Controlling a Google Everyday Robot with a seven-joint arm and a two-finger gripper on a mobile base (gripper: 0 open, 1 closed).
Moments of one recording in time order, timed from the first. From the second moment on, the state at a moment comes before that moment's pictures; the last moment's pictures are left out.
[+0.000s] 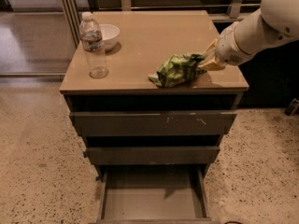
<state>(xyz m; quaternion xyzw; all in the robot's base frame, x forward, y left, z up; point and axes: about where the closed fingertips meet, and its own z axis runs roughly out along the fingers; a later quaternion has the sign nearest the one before) 0.636 -0.169 0.880 -0.62 0.71 -0.01 0.34</state>
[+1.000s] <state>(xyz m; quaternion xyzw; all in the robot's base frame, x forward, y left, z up) 0.481 -0.170 0.886 -0.62 0.72 0.09 0.29</state>
